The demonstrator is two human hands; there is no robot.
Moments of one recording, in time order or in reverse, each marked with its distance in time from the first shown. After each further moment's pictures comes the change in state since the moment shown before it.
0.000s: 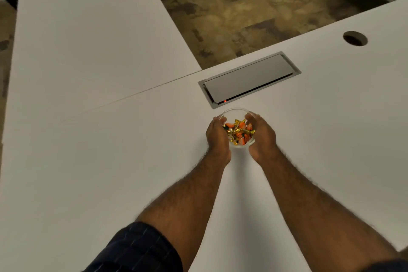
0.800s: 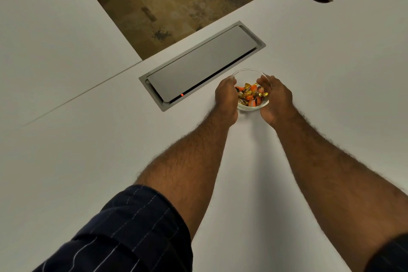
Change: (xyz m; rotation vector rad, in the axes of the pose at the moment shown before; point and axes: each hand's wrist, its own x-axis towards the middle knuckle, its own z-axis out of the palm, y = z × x) left_hand 0.090 -0.041 0.163 0.420 -0.251 -0.063; right_hand 0.137 -0.081 -0.090 0.049 0.196 -0.095
